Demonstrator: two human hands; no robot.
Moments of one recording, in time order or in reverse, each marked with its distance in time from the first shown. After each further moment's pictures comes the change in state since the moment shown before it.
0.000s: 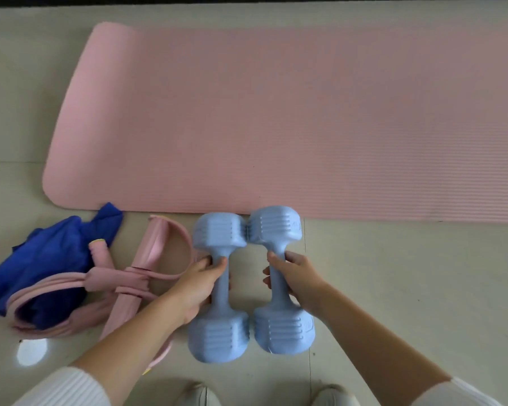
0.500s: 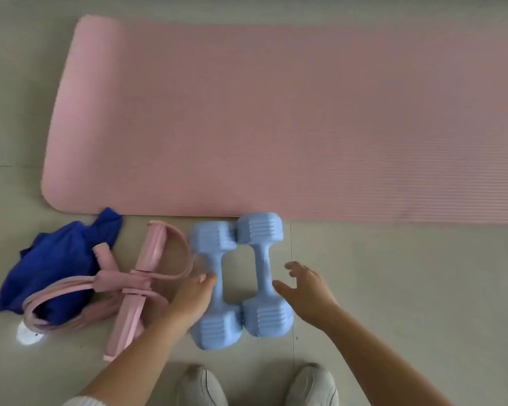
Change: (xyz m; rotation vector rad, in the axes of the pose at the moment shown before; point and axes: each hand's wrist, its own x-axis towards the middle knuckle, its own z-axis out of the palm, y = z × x) left_hand -0.042 0.020 -0.002 0.579 0.157 0.014; right_hand -0.056 -0.021 -0.026 -0.860 0.111 -0.043
